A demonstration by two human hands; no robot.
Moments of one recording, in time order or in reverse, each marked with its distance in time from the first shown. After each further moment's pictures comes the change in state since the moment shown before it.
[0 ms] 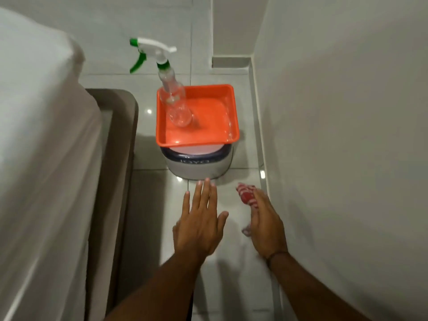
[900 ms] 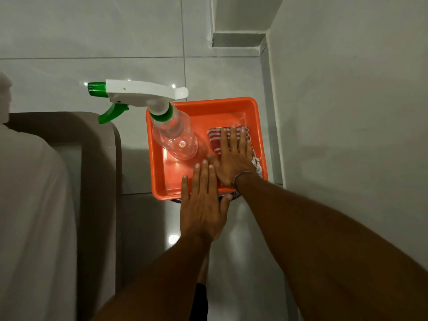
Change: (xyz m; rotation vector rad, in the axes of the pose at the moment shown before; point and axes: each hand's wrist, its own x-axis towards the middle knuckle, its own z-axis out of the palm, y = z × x) left_hand 0.217 -0.076 -0.036 -0.062 -0.082 -0.019; right_hand 0.342 -0.115 0.099 -0.608 -0.172 -0.126
